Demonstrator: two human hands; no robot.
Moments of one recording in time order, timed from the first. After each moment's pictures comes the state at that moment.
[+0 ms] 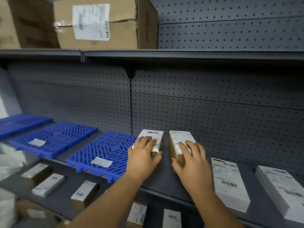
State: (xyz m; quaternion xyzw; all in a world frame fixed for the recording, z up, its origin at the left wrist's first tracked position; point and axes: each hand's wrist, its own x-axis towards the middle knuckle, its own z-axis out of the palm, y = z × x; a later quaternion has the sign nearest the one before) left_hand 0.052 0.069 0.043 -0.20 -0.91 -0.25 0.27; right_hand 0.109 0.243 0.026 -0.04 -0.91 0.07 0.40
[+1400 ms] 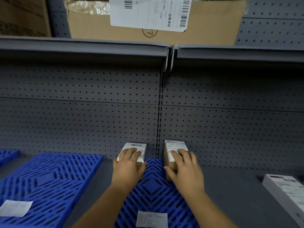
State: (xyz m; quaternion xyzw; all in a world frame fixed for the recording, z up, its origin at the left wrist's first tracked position) left_hand -0.208 -0.121 0.013 -0.26 -0.92 -0.23 0.19; right_hand -0.110 0.066 -0.001 -0.16 -0.92 0.01 0.36
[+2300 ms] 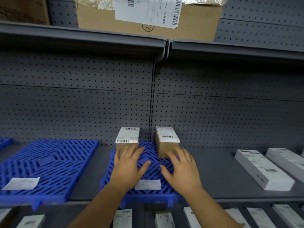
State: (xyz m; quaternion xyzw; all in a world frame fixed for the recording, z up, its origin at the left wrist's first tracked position) left_hand -0.137 -0.153 -0.006 -0.37 -0.88 -0.25 0.19; right_hand -0.022 0.025 -0.012 -0.13 -0.93 0.02 0.33
